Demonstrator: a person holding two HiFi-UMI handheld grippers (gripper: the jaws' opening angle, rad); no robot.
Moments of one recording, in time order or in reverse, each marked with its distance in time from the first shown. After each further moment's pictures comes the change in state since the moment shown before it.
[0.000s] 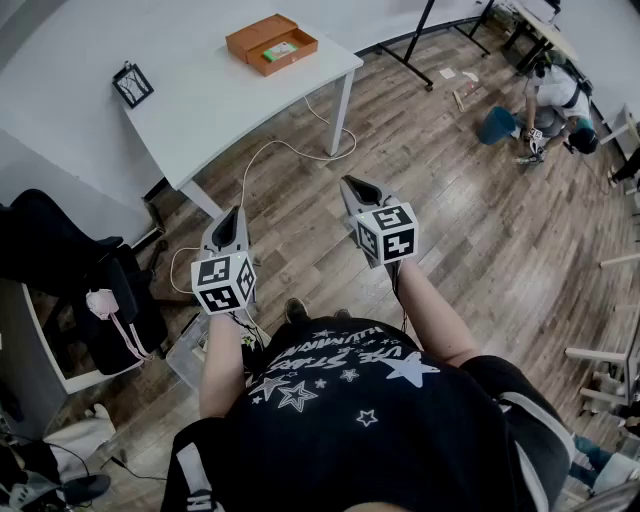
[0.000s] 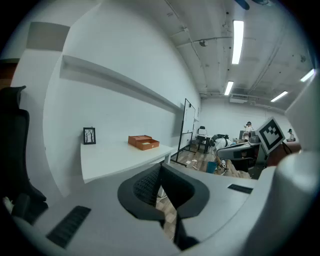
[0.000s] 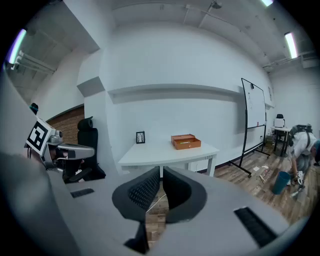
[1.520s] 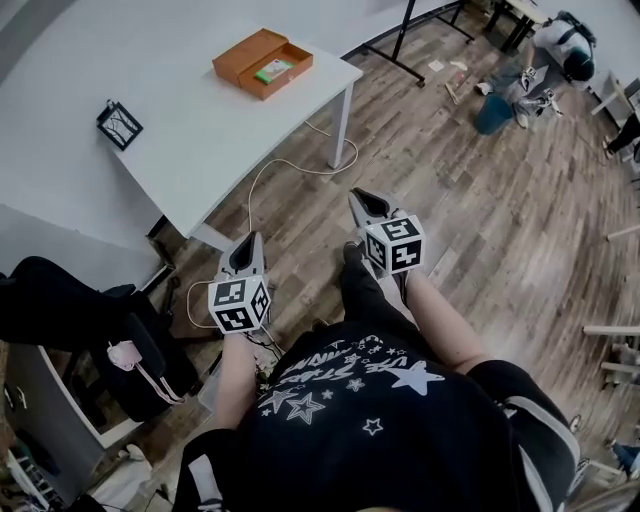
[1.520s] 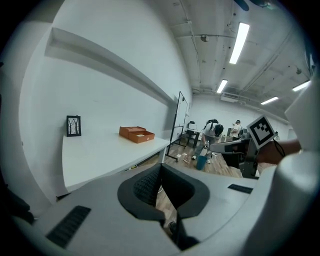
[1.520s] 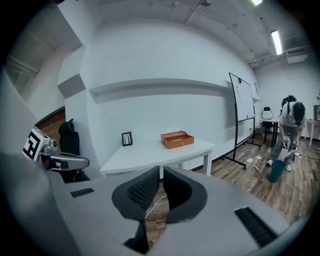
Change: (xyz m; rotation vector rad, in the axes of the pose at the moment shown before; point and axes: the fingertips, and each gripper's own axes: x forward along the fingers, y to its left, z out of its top) left arm 0.098 0.069 -0.010 -0.001 0.086 -0.142; right arm 0.112 -0.024 0.007 0.104 -0.001 -0.105
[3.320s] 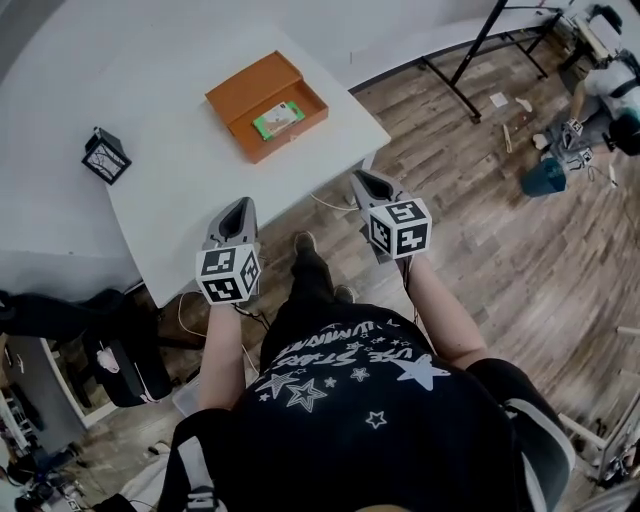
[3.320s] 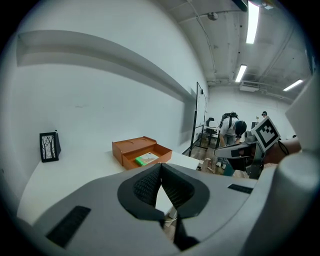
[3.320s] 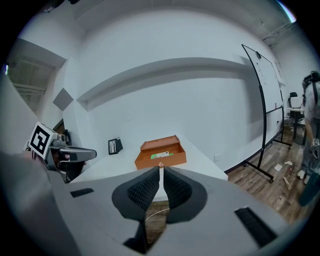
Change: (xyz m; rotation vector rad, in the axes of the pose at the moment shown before) left arm 0.389 0.037 0.182 0.028 -0.007 0.218; right arm 0.314 -0.280 0.148 -0.006 0.039 0.258
